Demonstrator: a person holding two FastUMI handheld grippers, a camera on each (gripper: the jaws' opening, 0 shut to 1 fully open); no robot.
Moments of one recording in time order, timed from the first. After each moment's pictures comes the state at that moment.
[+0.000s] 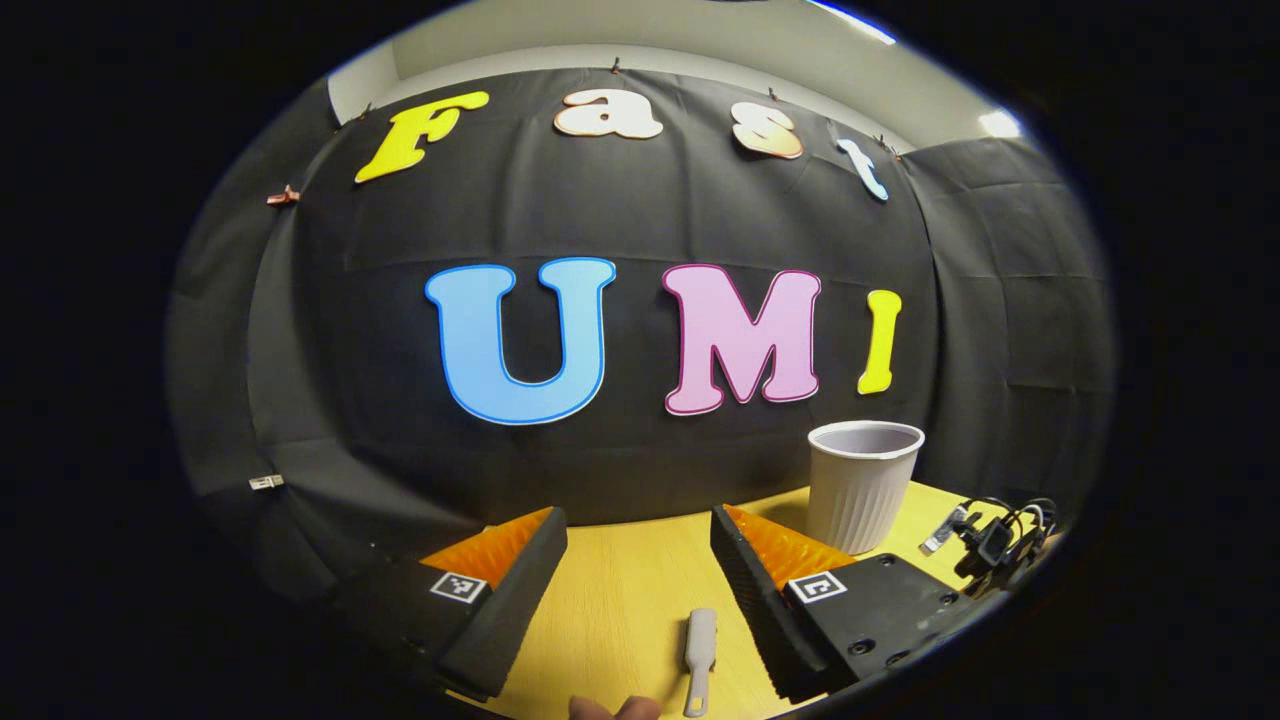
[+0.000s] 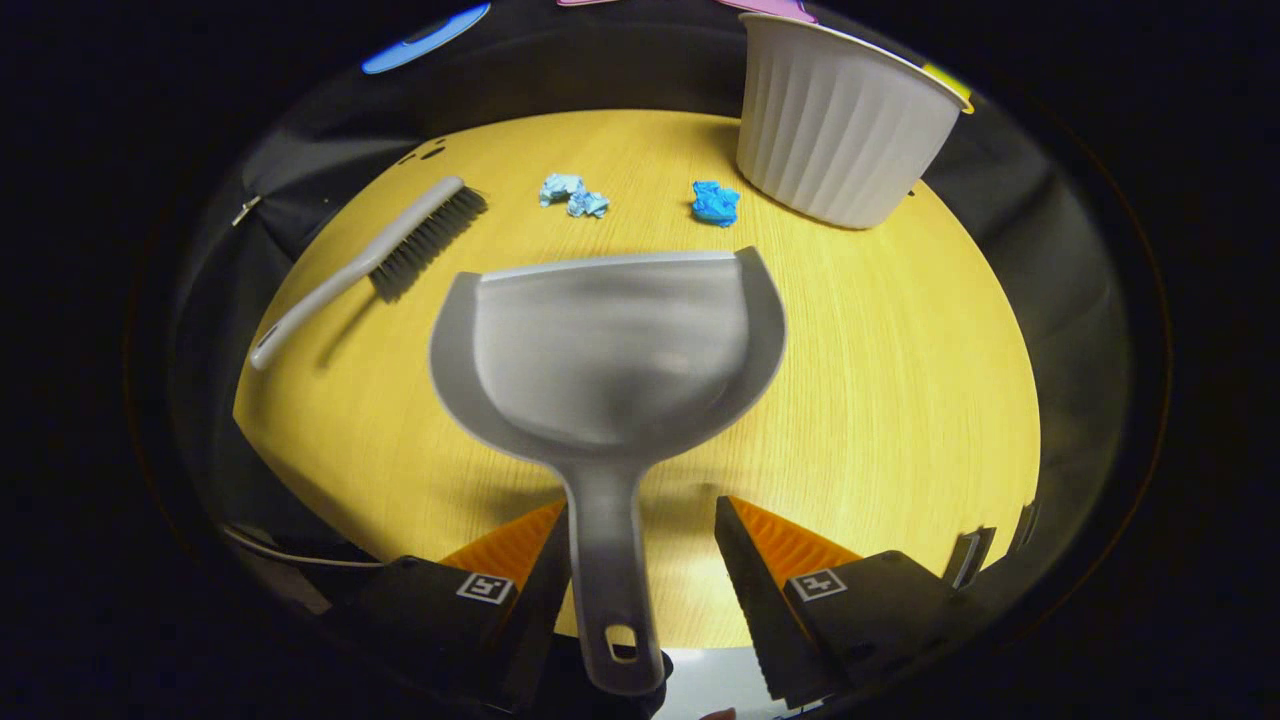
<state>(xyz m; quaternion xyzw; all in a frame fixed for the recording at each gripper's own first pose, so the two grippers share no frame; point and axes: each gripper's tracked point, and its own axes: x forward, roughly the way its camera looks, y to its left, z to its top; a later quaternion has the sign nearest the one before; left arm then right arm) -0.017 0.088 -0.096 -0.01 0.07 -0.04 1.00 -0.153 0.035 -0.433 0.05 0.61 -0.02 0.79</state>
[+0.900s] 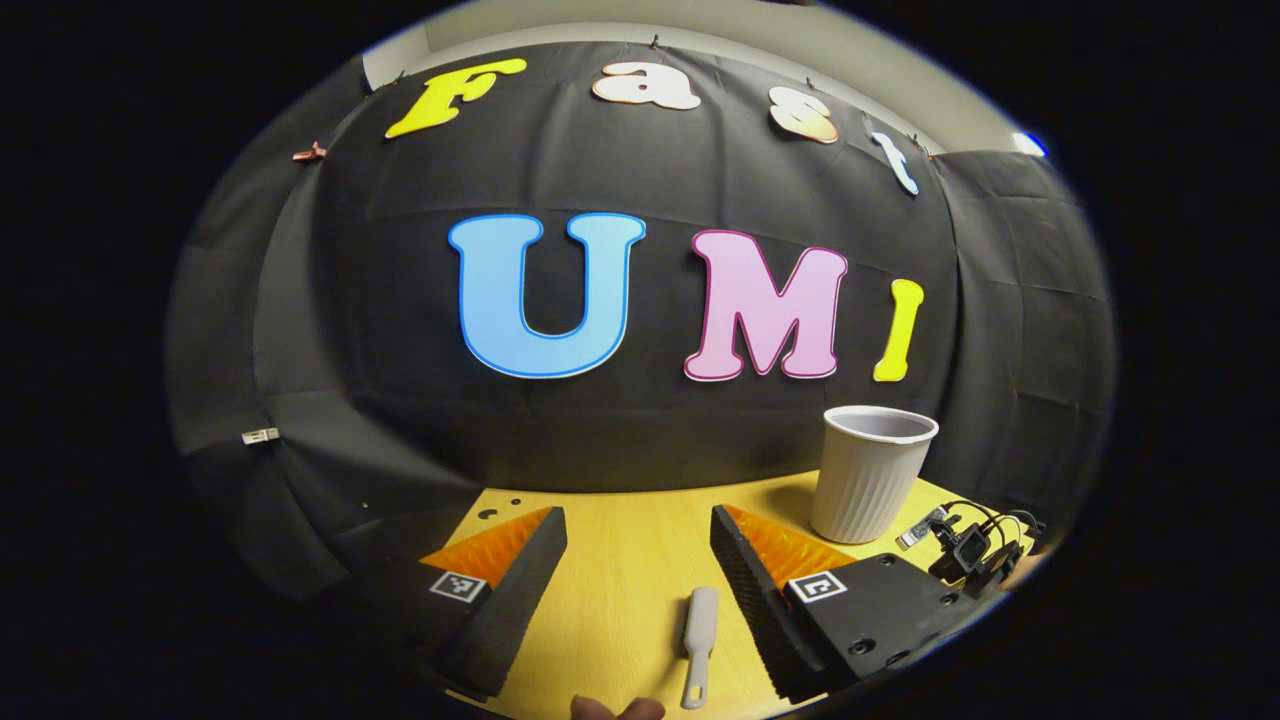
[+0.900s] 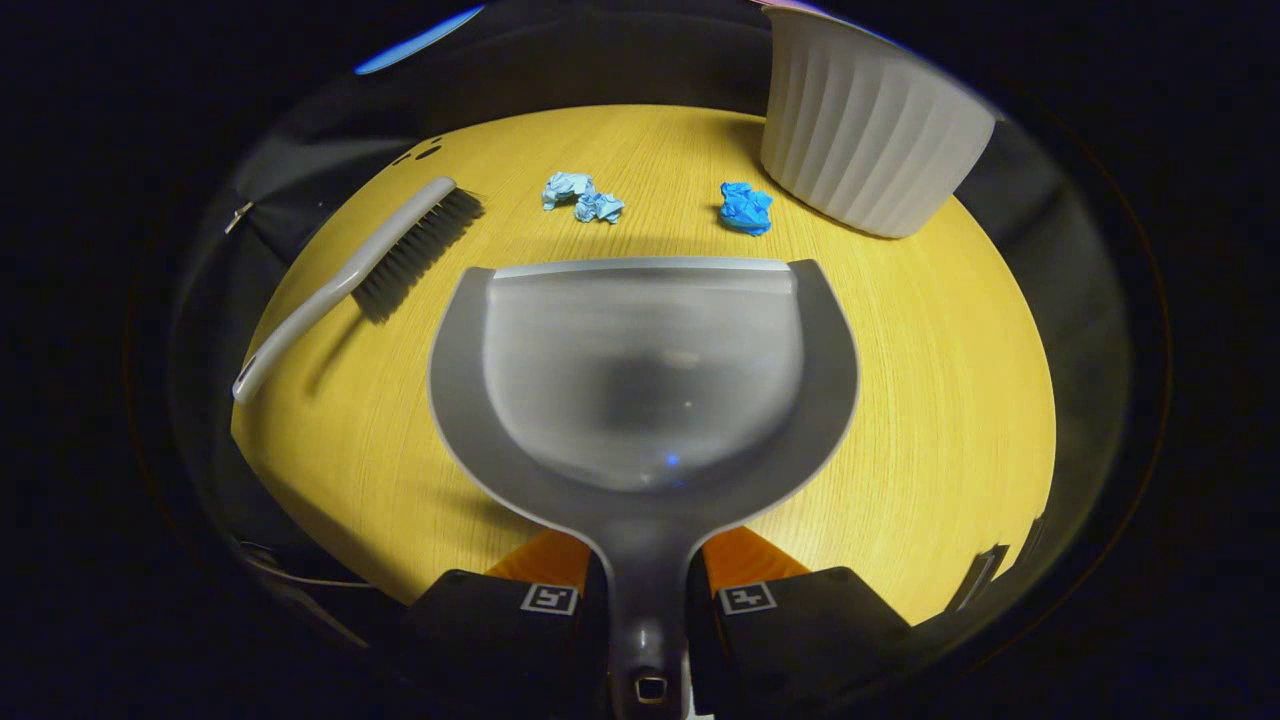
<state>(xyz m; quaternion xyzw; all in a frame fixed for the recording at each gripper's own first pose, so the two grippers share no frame) -0.009 0.086 -0.144 -0.04 0.12 -0.03 0.99 -0.126 0.046 -0.440 0.05 0.60 0.00 0.80</state>
